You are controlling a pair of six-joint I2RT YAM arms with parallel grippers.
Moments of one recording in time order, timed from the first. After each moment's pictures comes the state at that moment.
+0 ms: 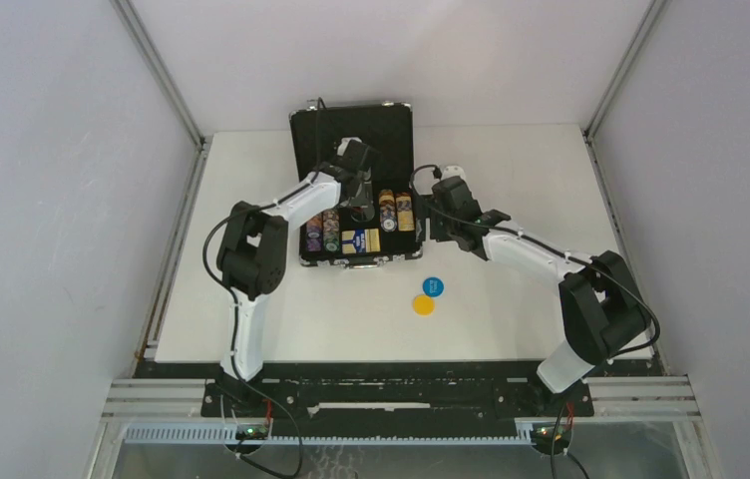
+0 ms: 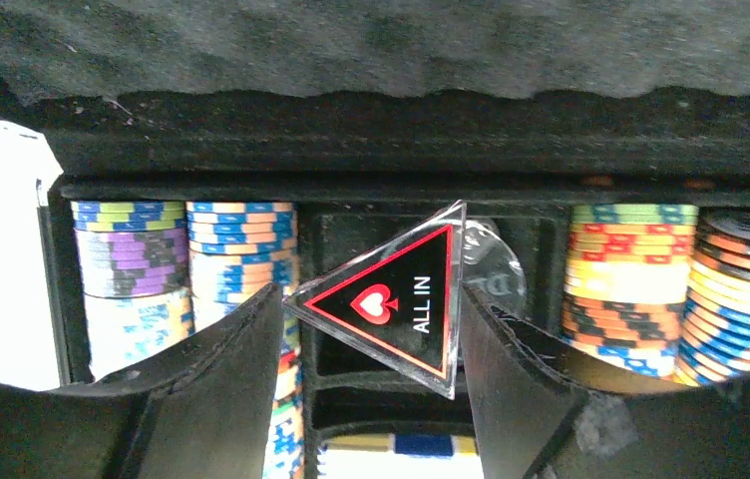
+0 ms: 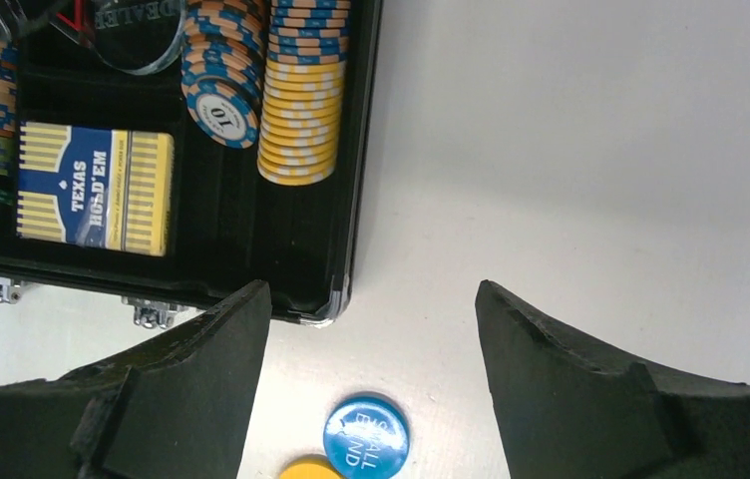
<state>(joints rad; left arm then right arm) -0.51 2.14 1.71 -0.52 -0.38 -0.44 0.55 1.60 1.07 -0.25 0.18 0.36</state>
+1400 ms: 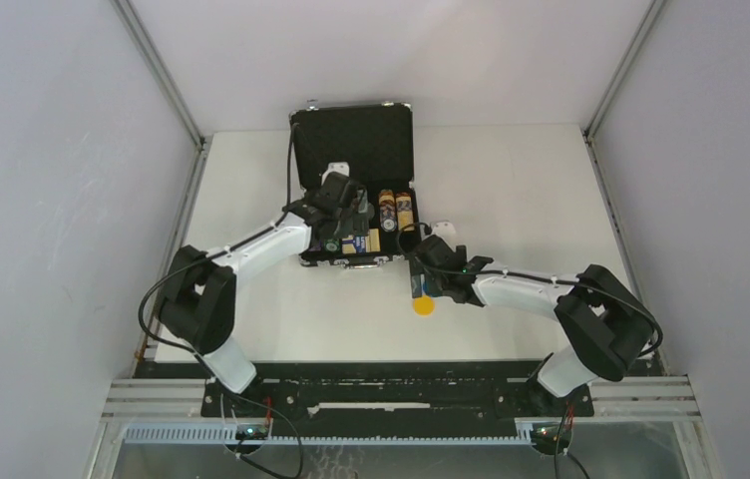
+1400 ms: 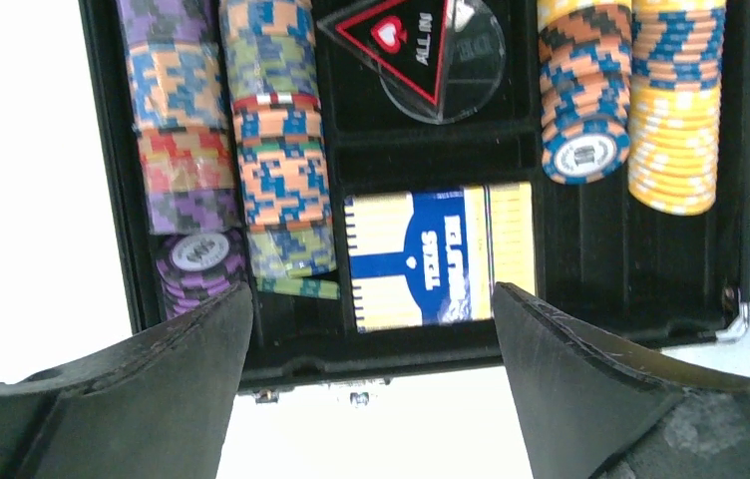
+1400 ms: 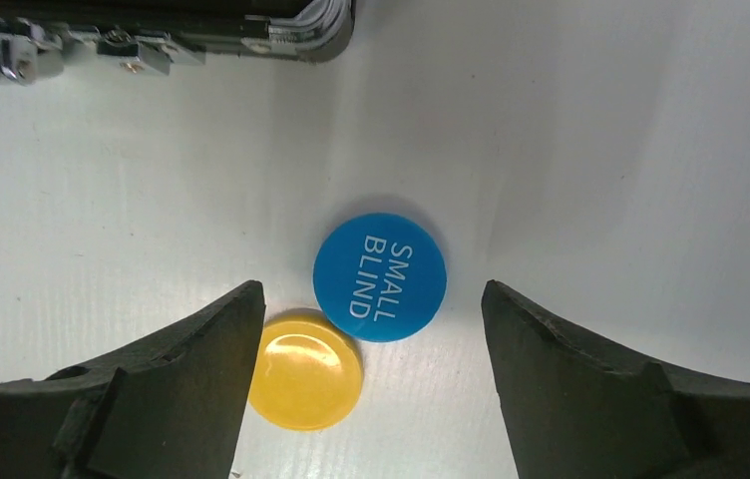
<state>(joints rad) -0.57 1.68 1.20 -0.40 -0.34 -0.46 0.79 1.52 0.78 -0.26 0.33 0.54</state>
